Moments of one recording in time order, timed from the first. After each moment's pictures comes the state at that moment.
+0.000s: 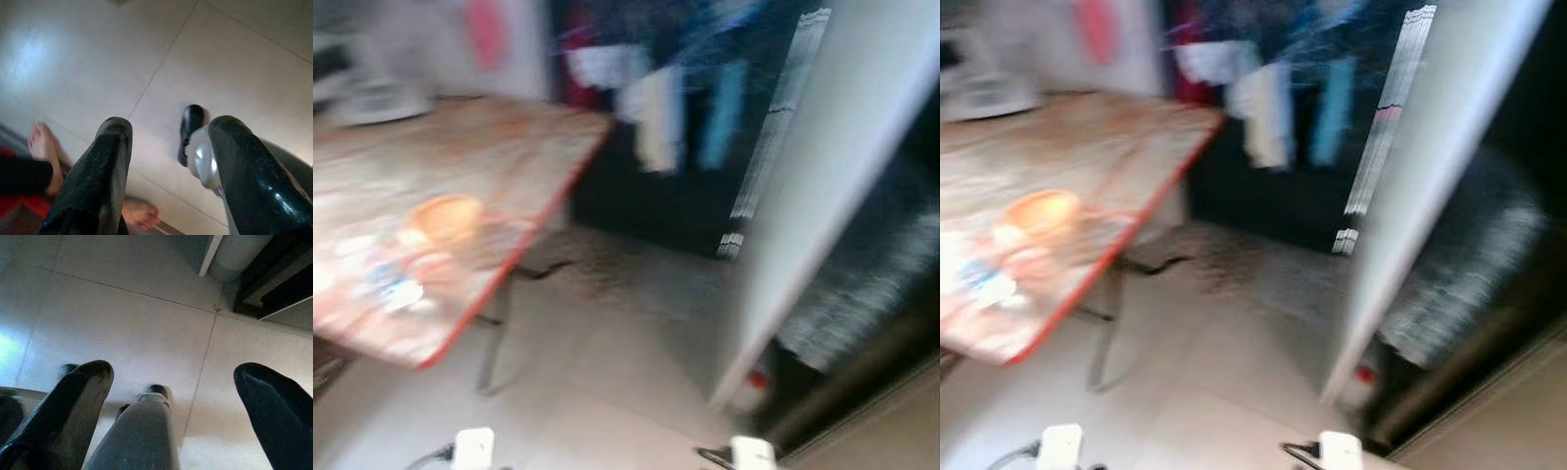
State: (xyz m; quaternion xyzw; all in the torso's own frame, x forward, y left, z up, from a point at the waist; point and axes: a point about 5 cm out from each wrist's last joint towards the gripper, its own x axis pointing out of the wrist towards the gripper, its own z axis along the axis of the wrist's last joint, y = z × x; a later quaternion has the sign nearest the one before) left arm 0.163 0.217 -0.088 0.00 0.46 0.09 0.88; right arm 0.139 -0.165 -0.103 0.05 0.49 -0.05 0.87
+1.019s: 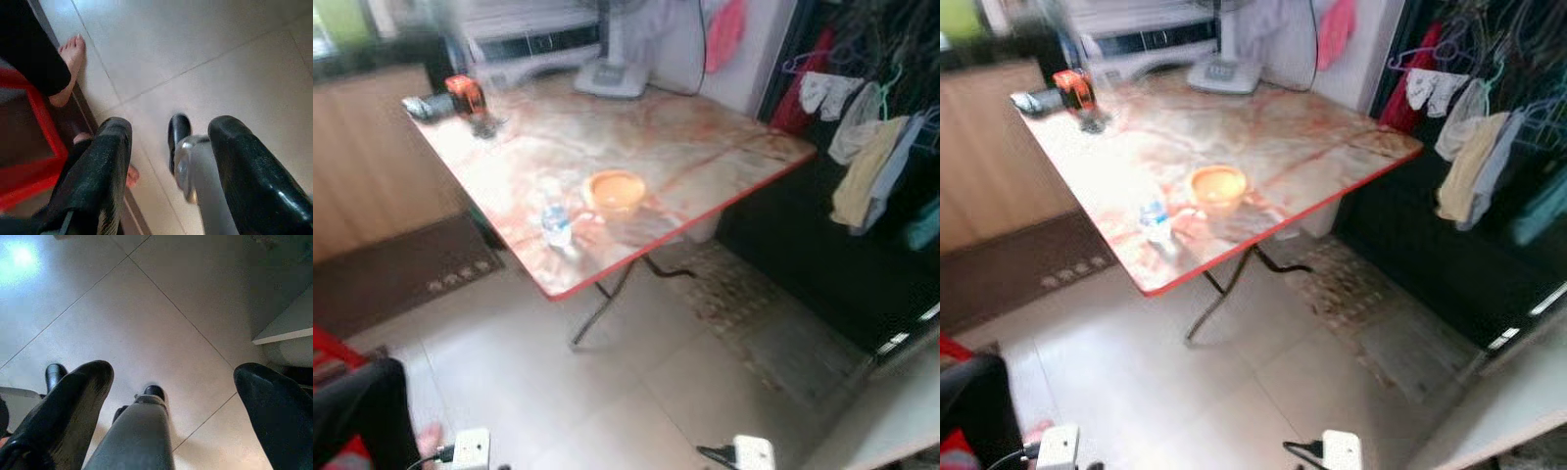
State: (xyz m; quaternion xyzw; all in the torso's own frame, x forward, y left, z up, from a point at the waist) left arm 0.168 0.220 -0.083 0.00 0.42 0.12 0.90; right arm 0.145 -0.160 -0.102 0.06 0.49 -0.04 0.87
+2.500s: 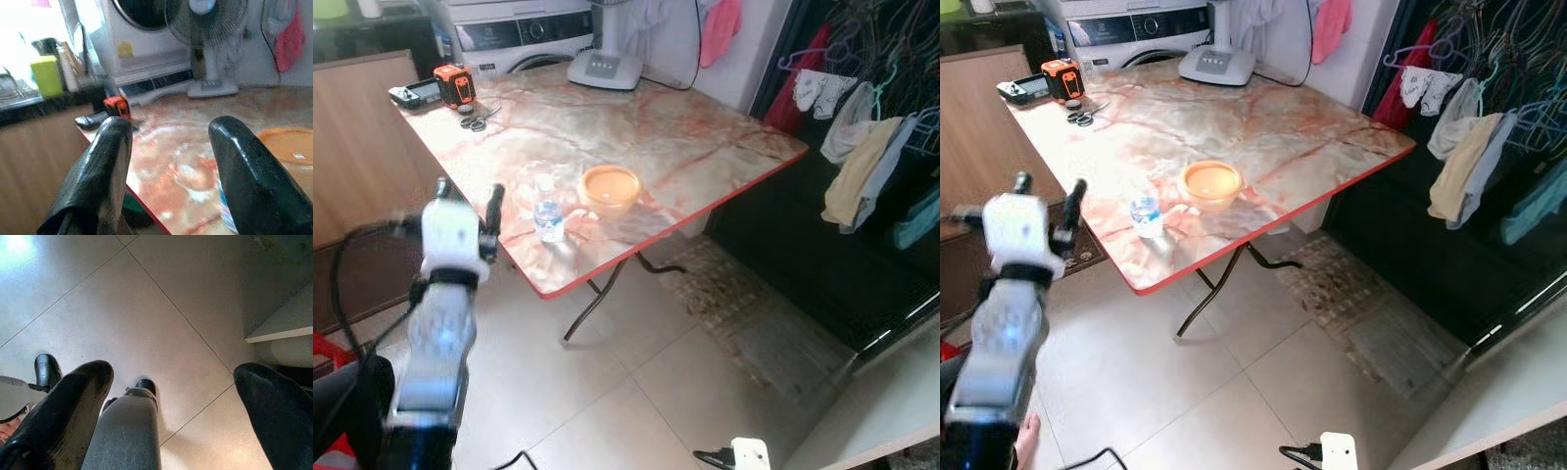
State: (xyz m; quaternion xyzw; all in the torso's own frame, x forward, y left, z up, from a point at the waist) left arm 0.300 0.198 0.199 0.12 -0.17 0.05 0.98; right arm 0.143 -0.164 -0.102 0.04 0.49 -0.02 0.87
